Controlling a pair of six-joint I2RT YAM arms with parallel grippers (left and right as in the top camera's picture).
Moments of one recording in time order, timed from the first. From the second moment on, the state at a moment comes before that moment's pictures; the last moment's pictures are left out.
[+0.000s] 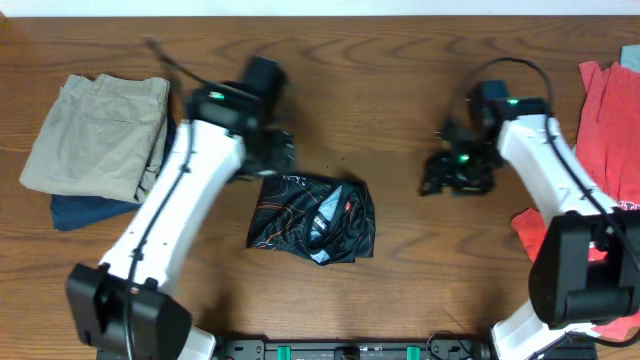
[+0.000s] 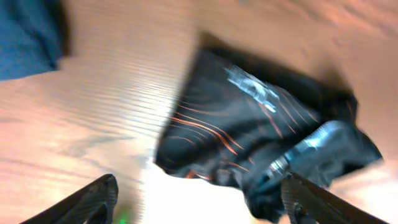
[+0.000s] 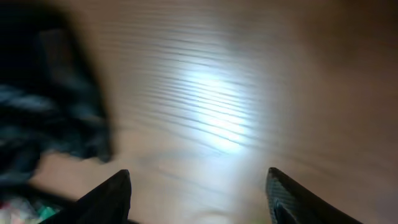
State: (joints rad) left arm -0.33 1.66 1.55 -1.33 -0.02 -0.51; right arm 0.11 1.80 1.31 -1.15 -0.35 0.00
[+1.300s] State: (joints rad) left arm -0.17 1.82 1.19 -0.99 0.33 -0.25; right arm 0.44 1.80 1.31 -0.99 0.13 0.41
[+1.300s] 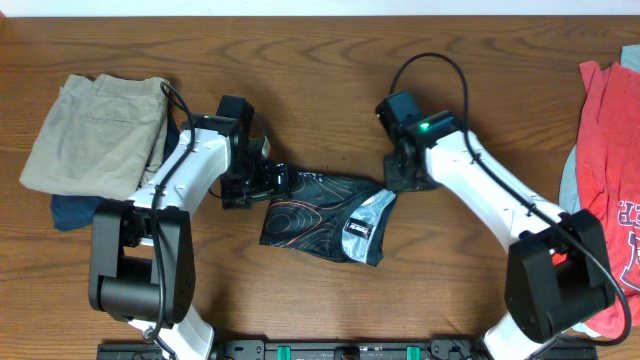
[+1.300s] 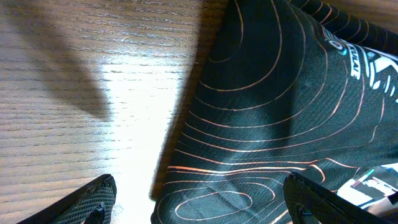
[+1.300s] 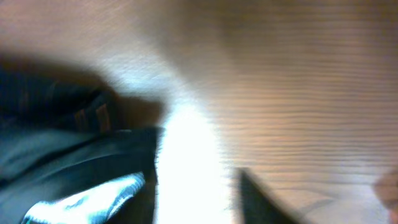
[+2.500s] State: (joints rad) left arm -0.16 1.99 1.27 -0.89 0.44 -0.07; right arm 0.38 1.80 1.31 -1.08 0.15 0.41
